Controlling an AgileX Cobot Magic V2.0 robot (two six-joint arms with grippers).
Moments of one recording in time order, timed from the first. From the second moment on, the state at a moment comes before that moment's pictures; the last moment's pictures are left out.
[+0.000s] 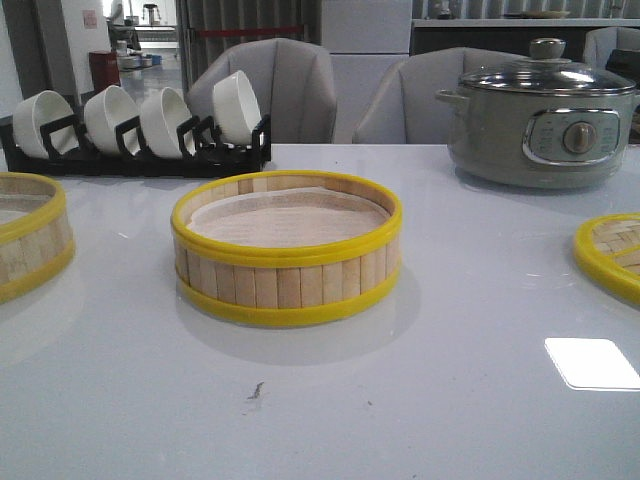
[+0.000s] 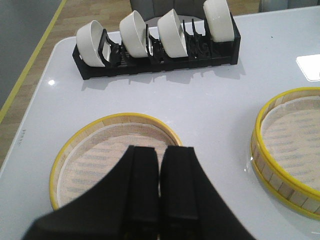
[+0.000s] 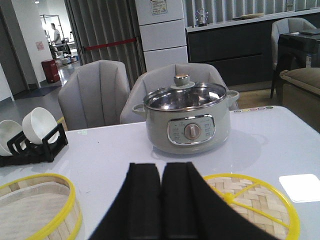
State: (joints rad) left arm -0.20 0.92 -0.92 0.23 0.55 -0.16; right arm -0.06 0.12 -0.32 0.10 0.23 0.11
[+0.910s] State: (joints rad) left arm -0.20 0.93 -0.92 0.21 0.56 -0.16; right arm -0.06 0.91 -0.66 0.10 0.14 0.11
